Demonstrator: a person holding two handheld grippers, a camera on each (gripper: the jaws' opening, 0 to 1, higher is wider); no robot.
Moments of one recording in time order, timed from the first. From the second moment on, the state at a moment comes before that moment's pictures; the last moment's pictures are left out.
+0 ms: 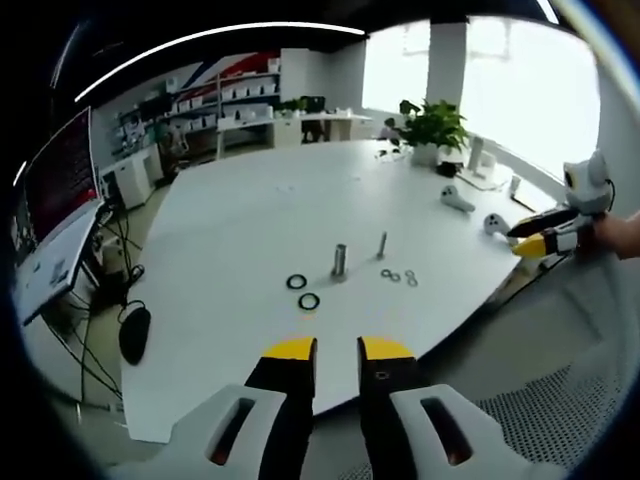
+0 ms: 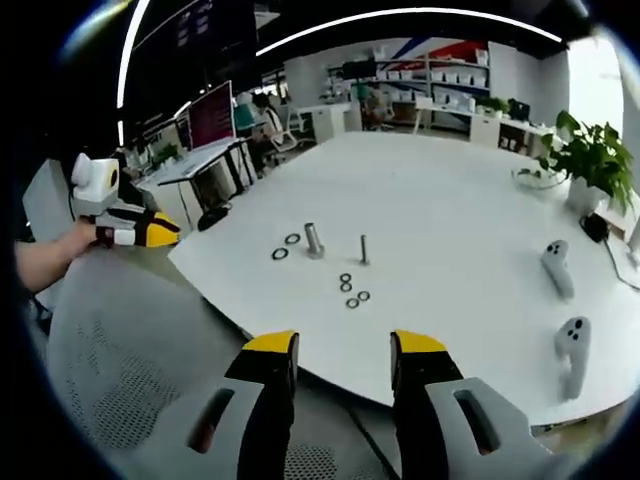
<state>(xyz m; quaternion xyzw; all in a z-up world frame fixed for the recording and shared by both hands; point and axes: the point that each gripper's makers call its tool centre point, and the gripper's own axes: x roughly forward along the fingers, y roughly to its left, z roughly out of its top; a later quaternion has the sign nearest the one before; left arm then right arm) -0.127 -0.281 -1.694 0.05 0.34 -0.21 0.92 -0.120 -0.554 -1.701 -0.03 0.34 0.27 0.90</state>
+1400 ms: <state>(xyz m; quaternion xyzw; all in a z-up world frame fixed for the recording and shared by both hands) -0.139 -0.277 -1.726 0.09 0.44 -0.21 0.87 -0.123 -0.548 -1.702 0.03 0.35 0.29 0.89</state>
